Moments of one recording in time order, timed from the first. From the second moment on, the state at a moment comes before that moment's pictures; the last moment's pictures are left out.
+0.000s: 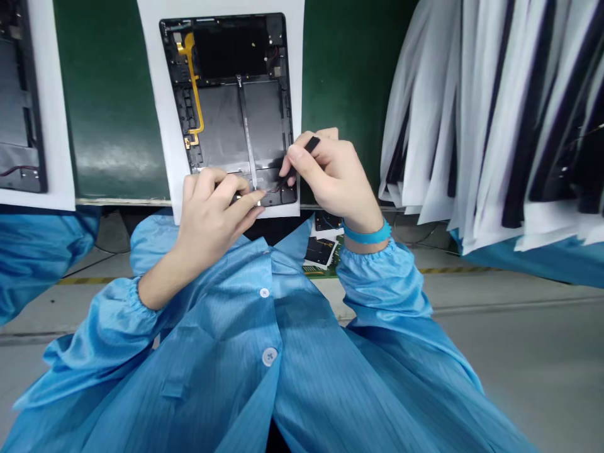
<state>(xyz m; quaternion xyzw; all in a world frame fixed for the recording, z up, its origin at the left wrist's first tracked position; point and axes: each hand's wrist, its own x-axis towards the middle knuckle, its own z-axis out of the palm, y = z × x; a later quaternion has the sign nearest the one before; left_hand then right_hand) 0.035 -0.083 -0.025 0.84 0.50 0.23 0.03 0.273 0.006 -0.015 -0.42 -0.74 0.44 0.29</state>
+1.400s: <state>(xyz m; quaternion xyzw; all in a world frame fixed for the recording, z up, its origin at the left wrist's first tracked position) 0.003 -0.024 0.014 0.78 0.43 0.13 0.43 0.259 -0.037 -0.020 -0.47 -0.71 0.41 0.33</state>
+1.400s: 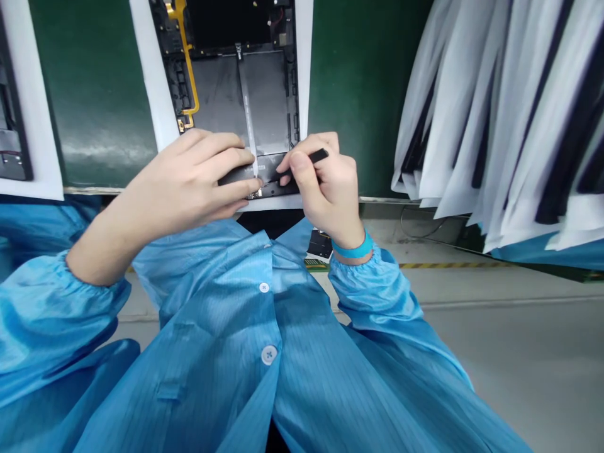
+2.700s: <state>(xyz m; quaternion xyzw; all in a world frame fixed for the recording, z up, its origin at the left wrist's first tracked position) -0.004 -0.011 0.014 0.95 0.27 0.03 0.16 0.260 -0.031 -0.036 -0.39 -0.78 0.29 0.39</state>
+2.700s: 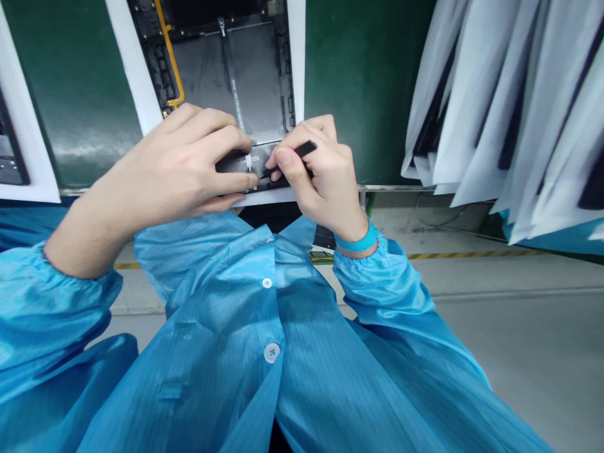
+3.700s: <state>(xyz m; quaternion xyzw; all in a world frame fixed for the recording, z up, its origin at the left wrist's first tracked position) -0.007 -0.025 -0.004 0.93 0.31 0.08 0.16 0.261 -0.007 -0.032 -0.40 -0.81 0.30 0.30</state>
